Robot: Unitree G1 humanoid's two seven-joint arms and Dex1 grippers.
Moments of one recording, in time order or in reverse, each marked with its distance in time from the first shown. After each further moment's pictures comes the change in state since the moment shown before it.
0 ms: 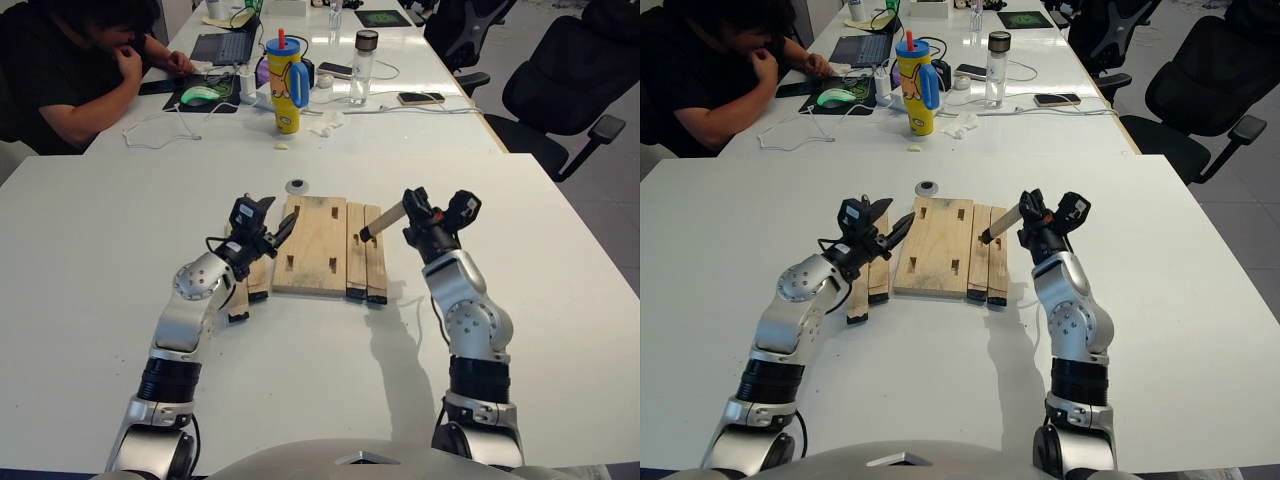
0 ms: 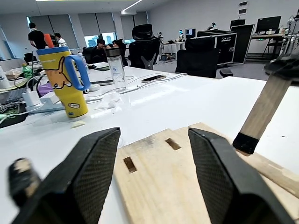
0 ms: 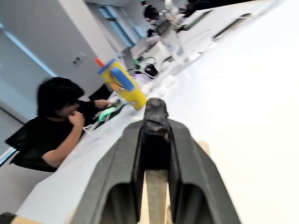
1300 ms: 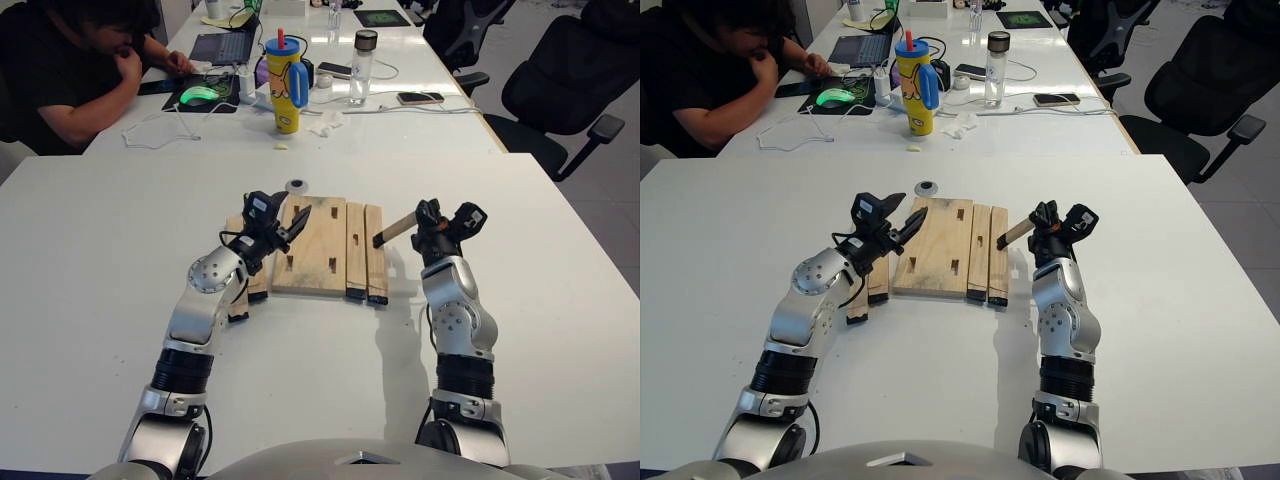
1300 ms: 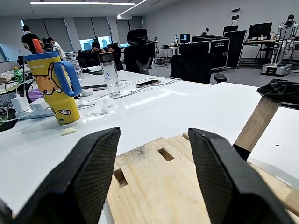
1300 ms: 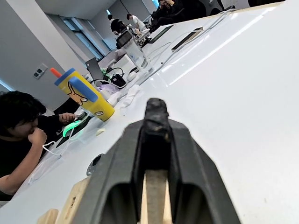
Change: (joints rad) left arm -0.050 -0.029 -0.008 0.044 0.013 -0.009 0.004; right arm -0.039 0.045 -0.058 0.127 -0.135 -0.093 0.006
